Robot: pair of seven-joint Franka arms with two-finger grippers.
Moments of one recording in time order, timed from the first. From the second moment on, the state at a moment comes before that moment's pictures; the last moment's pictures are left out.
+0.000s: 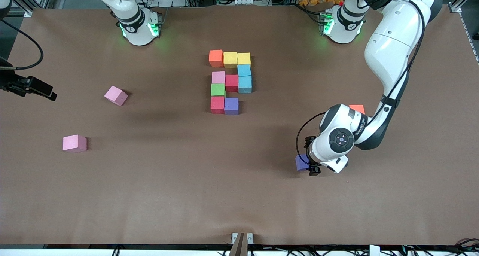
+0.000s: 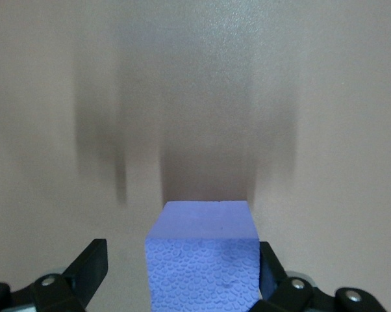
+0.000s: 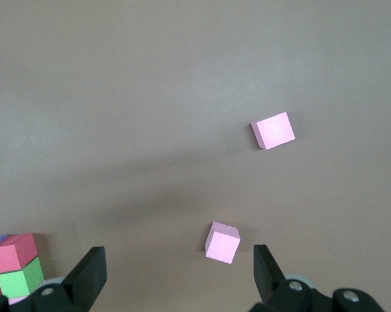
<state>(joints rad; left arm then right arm) -0.07 0.84 -0.39 -1.44 0.30 2.20 -2.14 -0.05 0.03 -0.02 -1.59 0.02 1.61 0.09</state>
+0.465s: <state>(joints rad) -0.09 0.85 -0.36 -1.44 0.30 2.21 -2.14 -0.05 0.03 -0.02 -1.59 0.02 1.63 0.09</state>
